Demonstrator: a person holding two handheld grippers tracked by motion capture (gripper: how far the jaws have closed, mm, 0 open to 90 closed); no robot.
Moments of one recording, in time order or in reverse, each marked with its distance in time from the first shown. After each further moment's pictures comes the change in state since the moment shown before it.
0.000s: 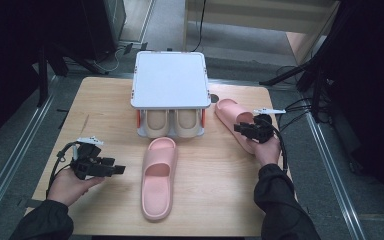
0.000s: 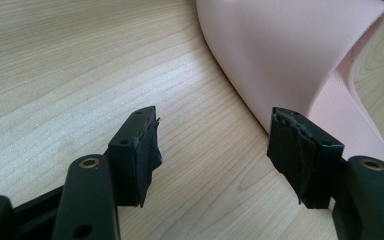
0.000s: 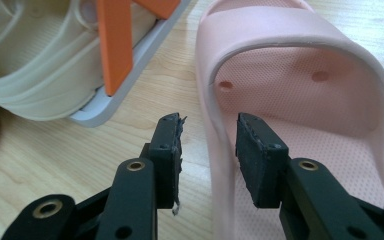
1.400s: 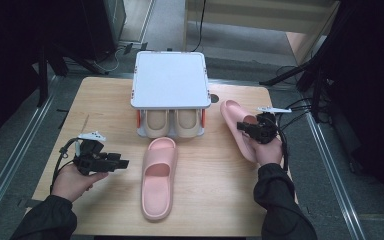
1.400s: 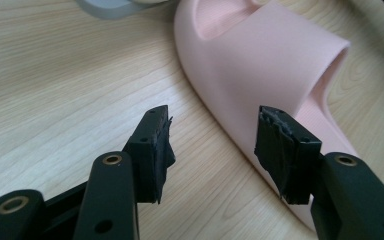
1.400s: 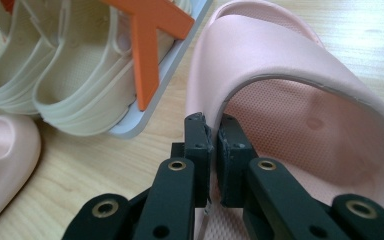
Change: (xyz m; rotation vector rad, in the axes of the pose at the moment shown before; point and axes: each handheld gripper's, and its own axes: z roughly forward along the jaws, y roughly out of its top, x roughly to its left) left arm -0.009 0.016 0.001 -0.057 -0.044 0.046; right arm 0.024 0.009 -0.031 -0.025 0.002 0.066
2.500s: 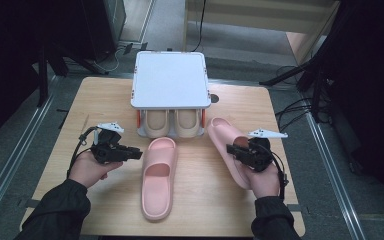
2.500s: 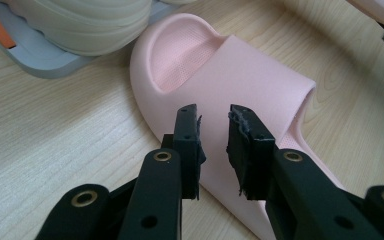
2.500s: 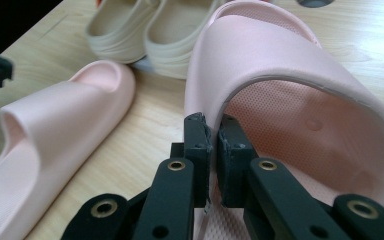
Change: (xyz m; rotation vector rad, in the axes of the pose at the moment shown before) left arm -0.013 0.038 0.023 0.029 -0.061 0.110; right arm 0.082 -0.047 -0.048 0.015 0.066 -0.070
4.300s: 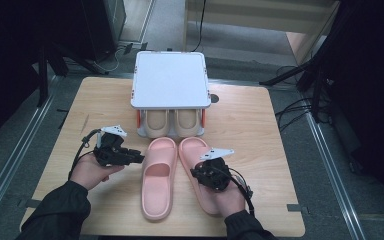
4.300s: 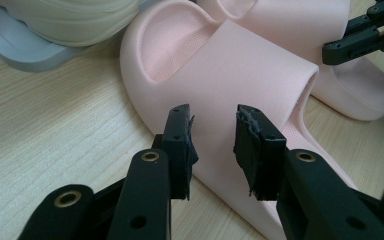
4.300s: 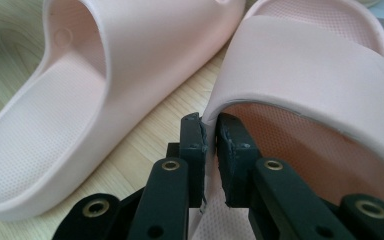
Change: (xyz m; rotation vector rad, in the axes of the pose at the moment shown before) left arm -0.004 -0.007 0.006 0.020 -0.003 0.027; right arm 0.085 -0.036 0.064 0.196 0.051 -0.183
